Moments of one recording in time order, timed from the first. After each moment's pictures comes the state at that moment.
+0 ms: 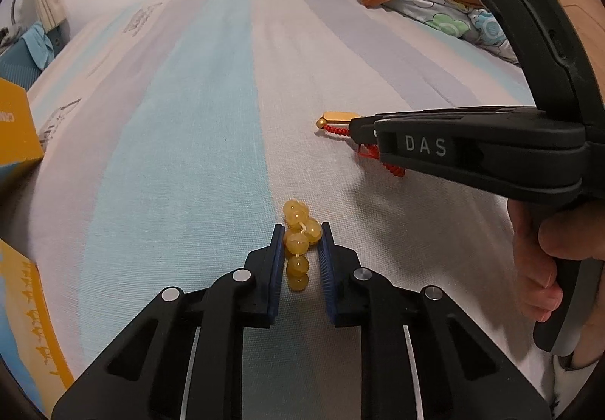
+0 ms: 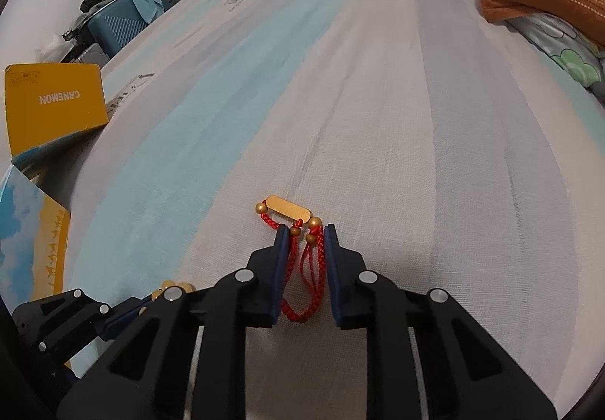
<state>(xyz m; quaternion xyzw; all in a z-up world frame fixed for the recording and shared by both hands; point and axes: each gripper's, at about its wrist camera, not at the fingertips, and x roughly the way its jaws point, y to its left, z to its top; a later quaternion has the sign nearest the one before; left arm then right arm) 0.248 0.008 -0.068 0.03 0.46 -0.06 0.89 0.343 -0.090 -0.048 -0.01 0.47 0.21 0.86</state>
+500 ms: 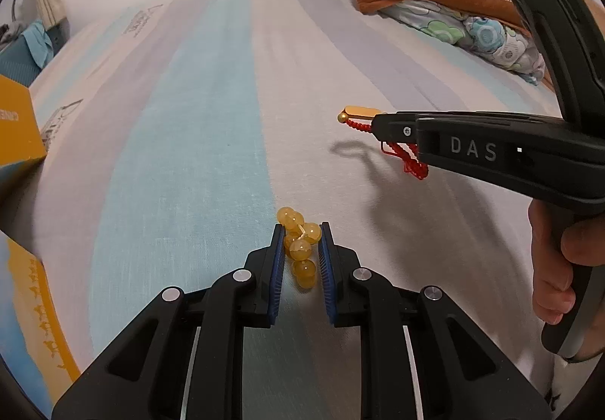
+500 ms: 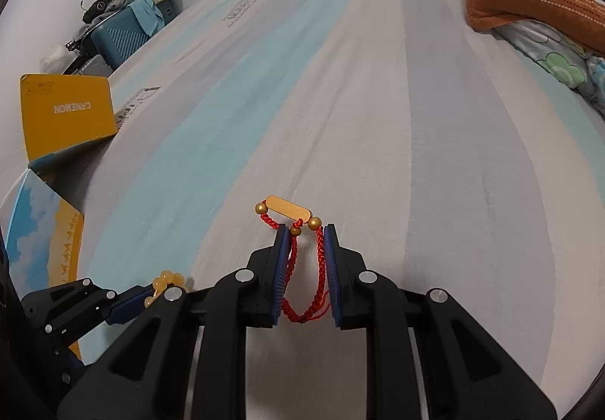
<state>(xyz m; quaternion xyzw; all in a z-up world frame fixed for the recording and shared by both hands) 0.237 0.009 -0.052 0.02 0.45 -0.07 0.89 0.320 -0.106 -0.023 0.00 0.45 0.21 0.87</state>
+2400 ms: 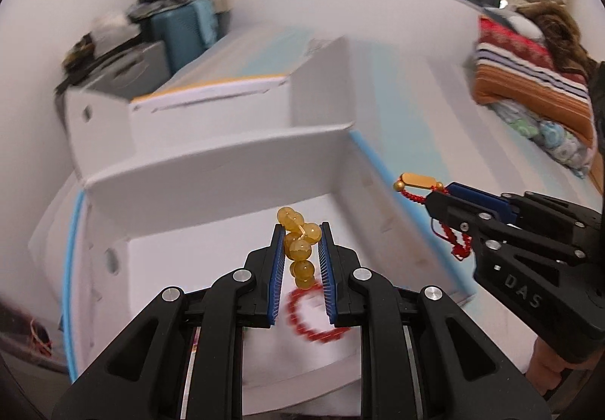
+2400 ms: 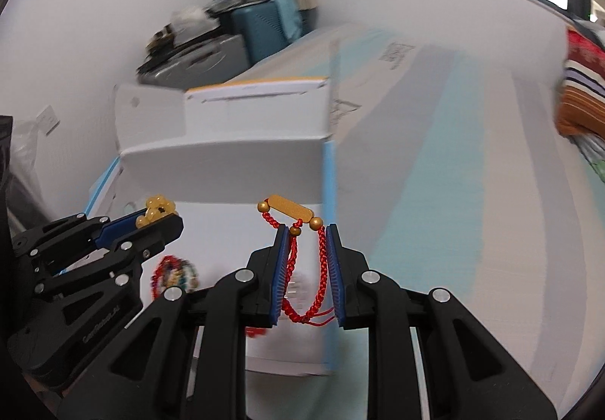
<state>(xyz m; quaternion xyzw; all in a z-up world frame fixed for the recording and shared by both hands) 0.017 0.251 0.082 -0.06 0.39 0.13 0.91 0.086 0.140 0.094 -0.08 0.37 0.34 0.86</state>
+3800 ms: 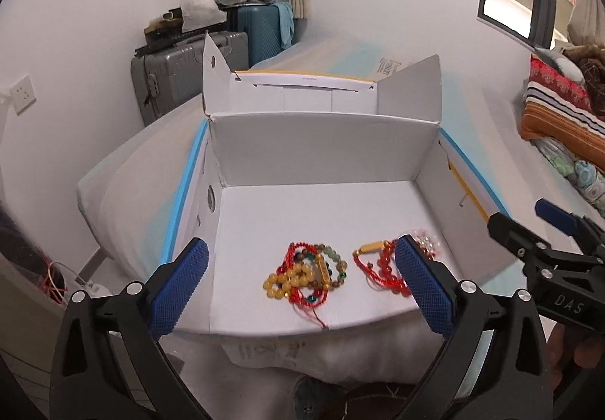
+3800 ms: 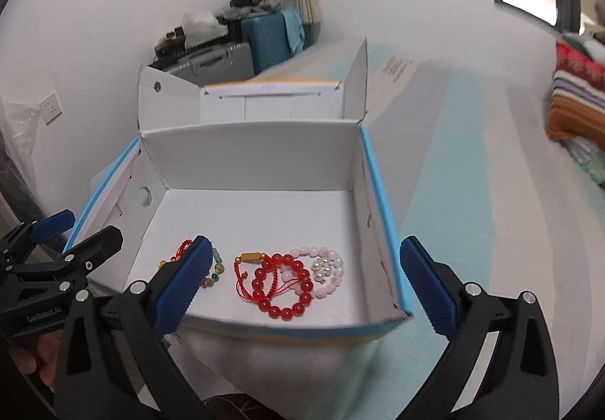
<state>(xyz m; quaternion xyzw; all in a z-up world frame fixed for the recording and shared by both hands) -0.097 0.288 0.079 -0.10 0.34 0.23 0.91 0.012 0.136 0.081 -0.08 0.31 0.31 0.89</state>
